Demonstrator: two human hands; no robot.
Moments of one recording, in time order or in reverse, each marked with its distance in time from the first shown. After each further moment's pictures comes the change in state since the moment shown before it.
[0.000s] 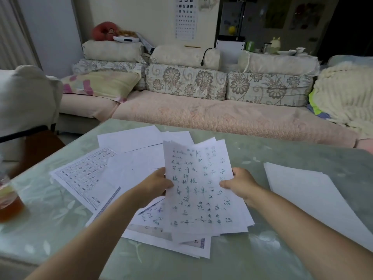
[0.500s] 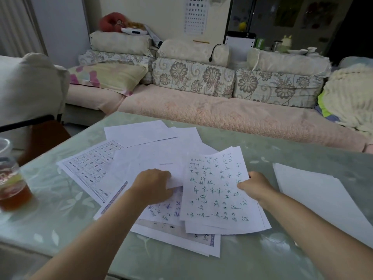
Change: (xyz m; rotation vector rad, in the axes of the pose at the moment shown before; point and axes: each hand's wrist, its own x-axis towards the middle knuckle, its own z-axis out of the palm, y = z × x) left_hand 0.006 -0.030 -0.029 1.338 0.308 0.193; right_hand 0.010 0.013 0.000 -0.138 0.124 0.150
